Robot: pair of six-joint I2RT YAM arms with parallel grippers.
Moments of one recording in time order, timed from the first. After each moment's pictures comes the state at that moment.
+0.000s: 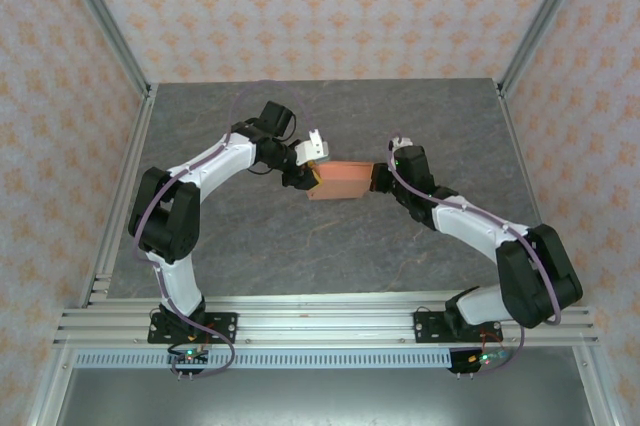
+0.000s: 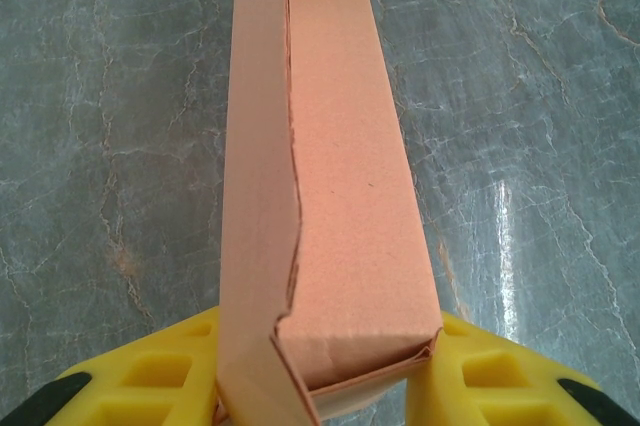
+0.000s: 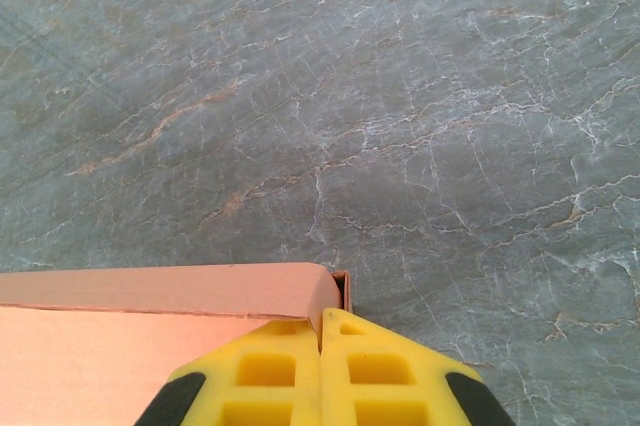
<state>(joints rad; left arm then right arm) -0.38 1.85 1.41 -0.68 0.64 0.81 0.44 1.38 0.71 0.06 -0.02 0.44</state>
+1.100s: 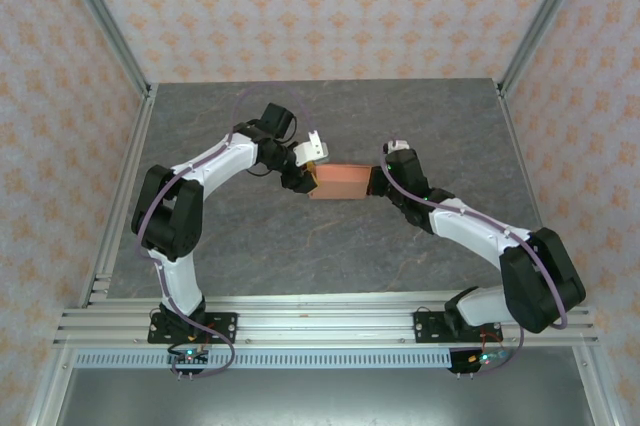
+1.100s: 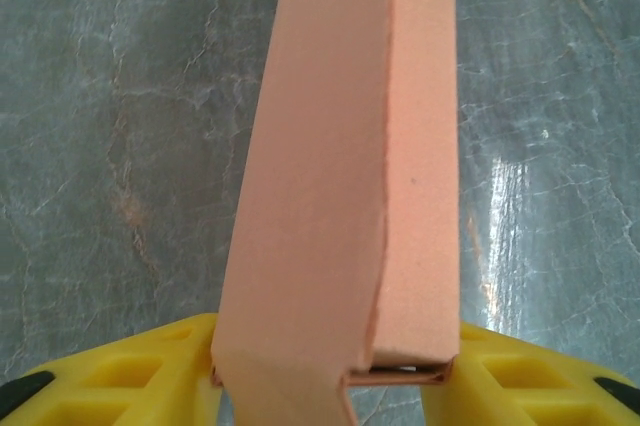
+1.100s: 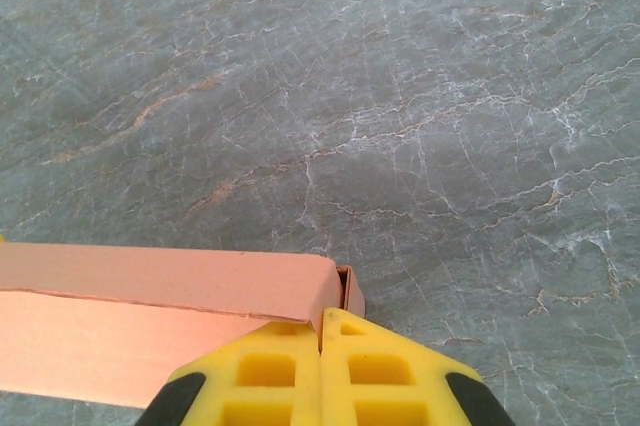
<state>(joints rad) -0.38 1.87 1.41 -0.69 0.57 0.76 0.52 1.35 0.72 0.00 0.10 0.45</state>
